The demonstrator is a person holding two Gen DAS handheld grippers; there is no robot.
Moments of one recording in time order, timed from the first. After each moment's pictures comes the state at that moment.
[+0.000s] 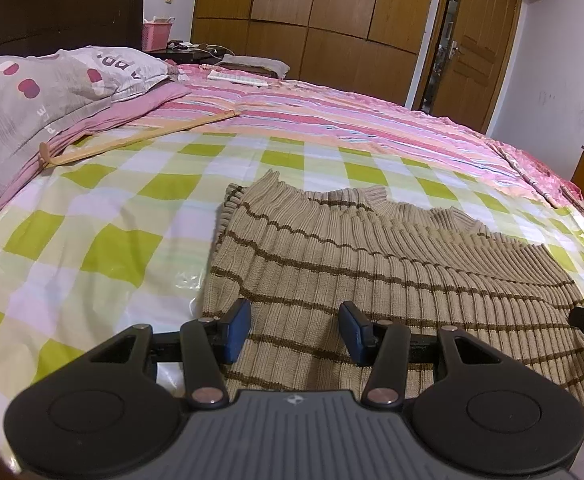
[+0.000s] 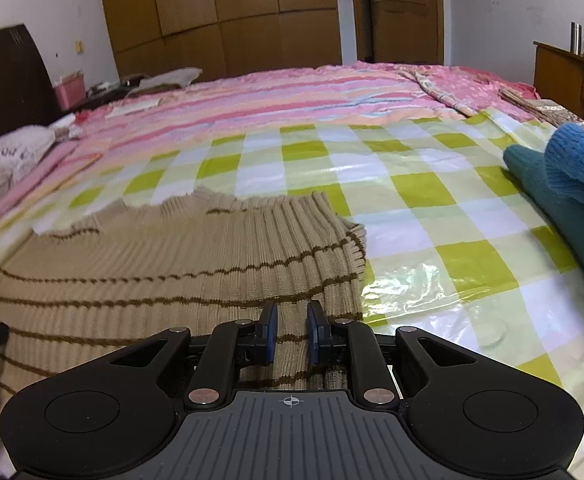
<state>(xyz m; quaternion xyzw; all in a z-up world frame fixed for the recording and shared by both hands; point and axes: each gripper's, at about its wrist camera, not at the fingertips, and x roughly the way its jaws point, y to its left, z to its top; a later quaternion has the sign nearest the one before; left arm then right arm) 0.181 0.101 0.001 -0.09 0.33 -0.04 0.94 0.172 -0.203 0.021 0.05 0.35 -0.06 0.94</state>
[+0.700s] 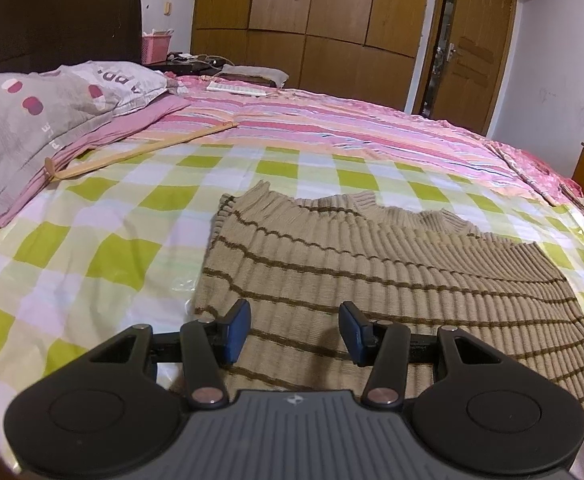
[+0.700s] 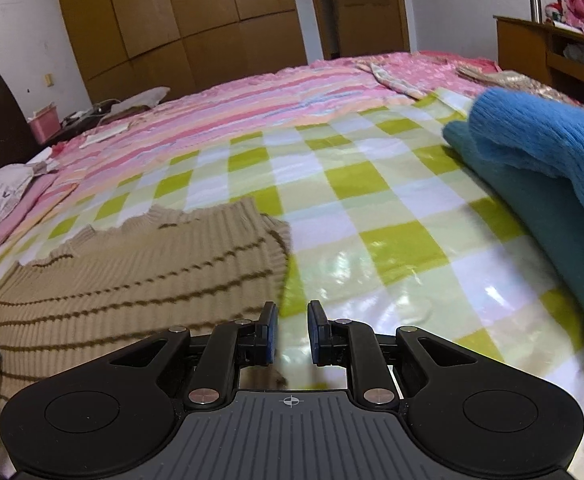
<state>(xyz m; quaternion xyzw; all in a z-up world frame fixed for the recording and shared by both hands) 0.167 0.086 0.012 -0.07 0.32 -0.03 0.94 0.144 -0.255 0.025 0.11 0.35 -0.09 0.93</state>
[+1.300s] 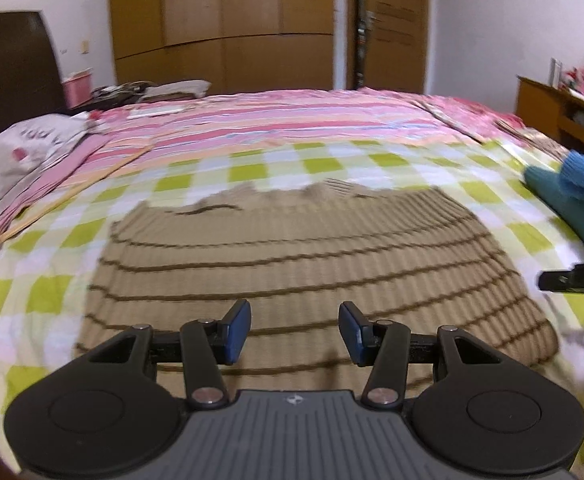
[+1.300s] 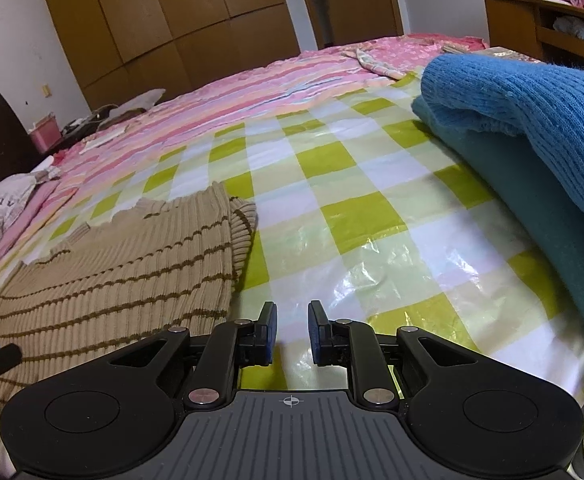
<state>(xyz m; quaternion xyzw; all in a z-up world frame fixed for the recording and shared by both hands) 0.136 -0.014 0.031 0.04 0.32 -0.12 0.94 0.116 -0.285 0.017 0.14 0.35 -0.08 0.92</state>
